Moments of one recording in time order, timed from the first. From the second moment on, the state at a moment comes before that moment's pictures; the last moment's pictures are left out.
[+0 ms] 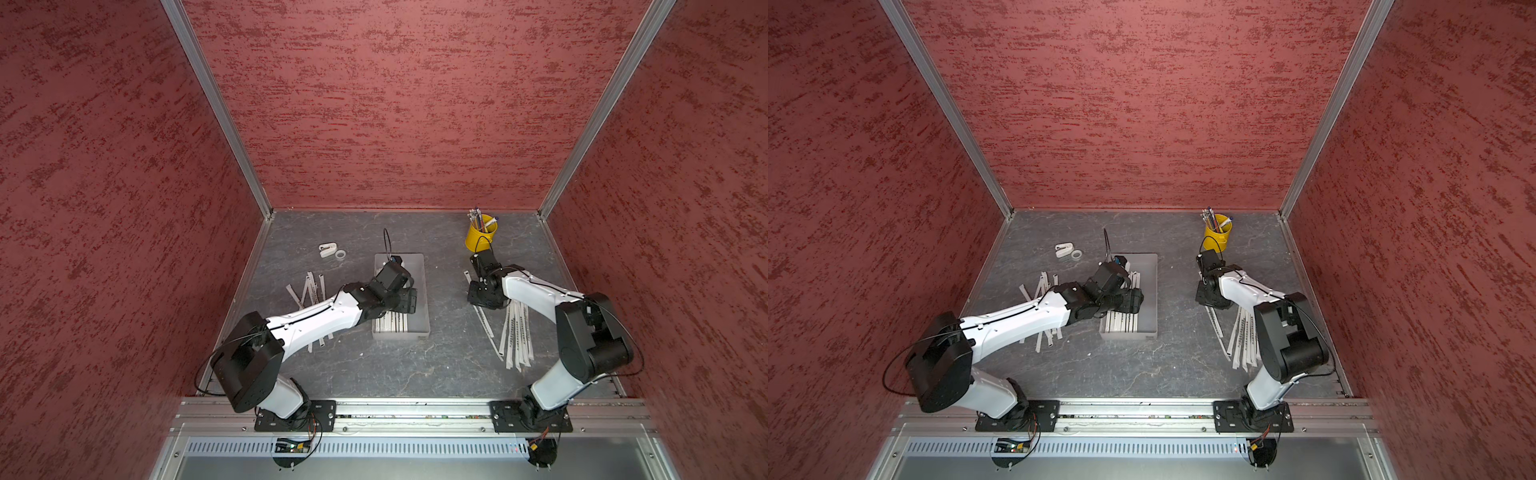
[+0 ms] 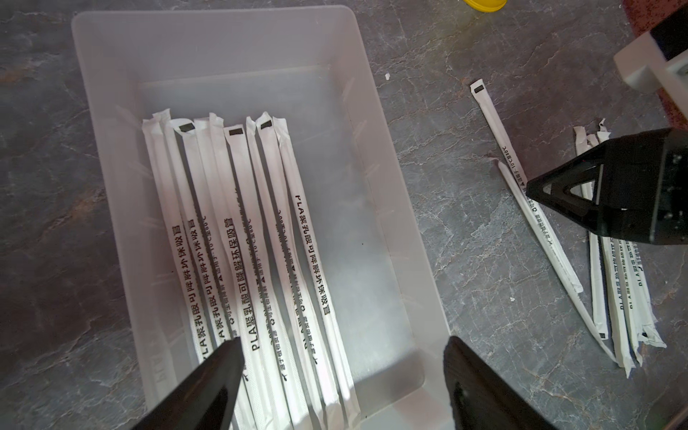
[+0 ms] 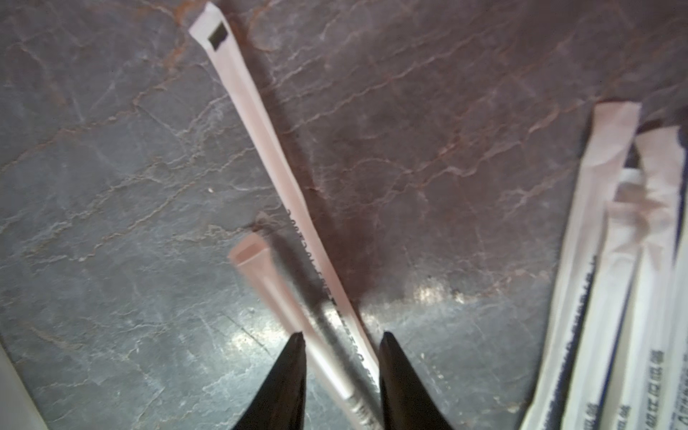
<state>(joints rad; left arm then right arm) -0.80 1.50 1.00 -0.39 -0.12 -0.56 0.28 1.64 0.98 -0.64 0.11 0.57</state>
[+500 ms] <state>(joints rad) -0.78 1.48 0.98 -0.39 -0.12 -0.57 0.28 1.69 0.98 -0.67 0.09 0.53</state>
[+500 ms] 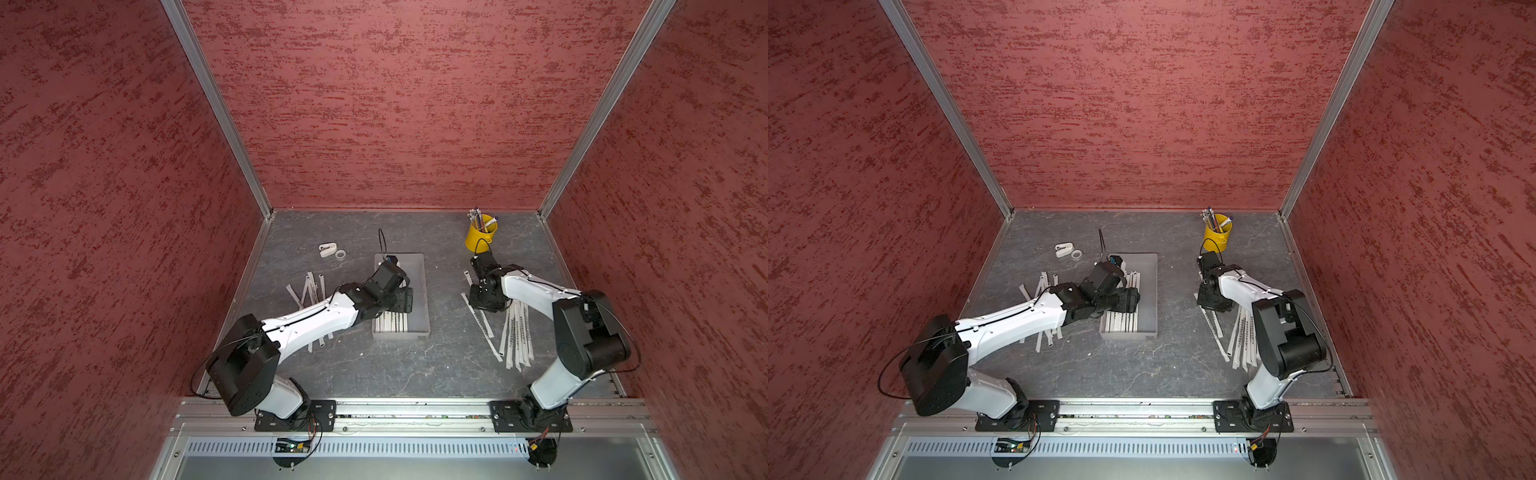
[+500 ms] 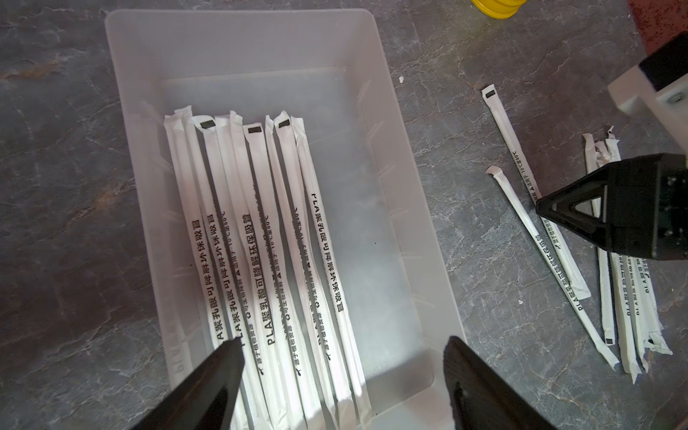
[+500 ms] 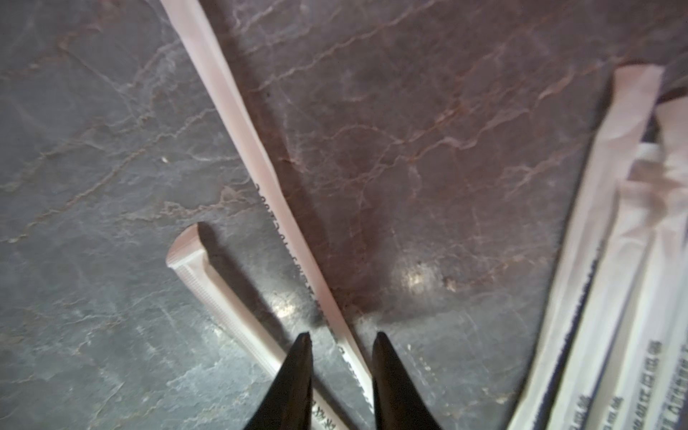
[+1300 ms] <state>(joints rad) -0.51 1.28 0.83 -0.42 -0.10 -0.64 0.65 1.57 1.27 -0.68 0.08 0.57</state>
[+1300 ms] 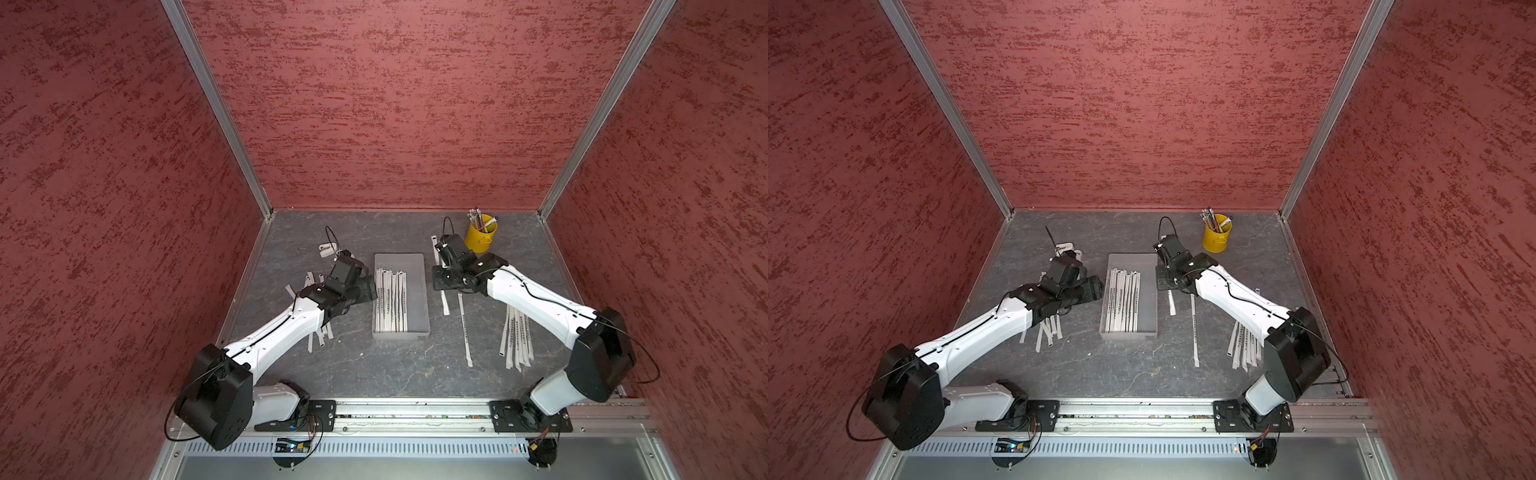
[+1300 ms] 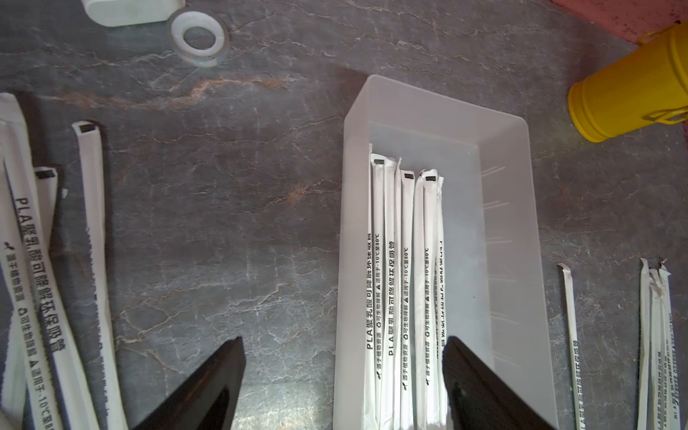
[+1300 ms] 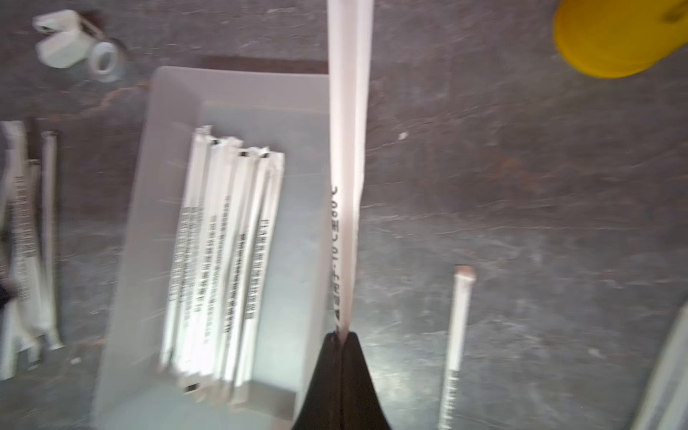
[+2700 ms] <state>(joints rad) -0.54 1.32 0.81 -0.40 -0.02 -0.70 0.76 1.97 1.37 -0.58 0.04 0.84</state>
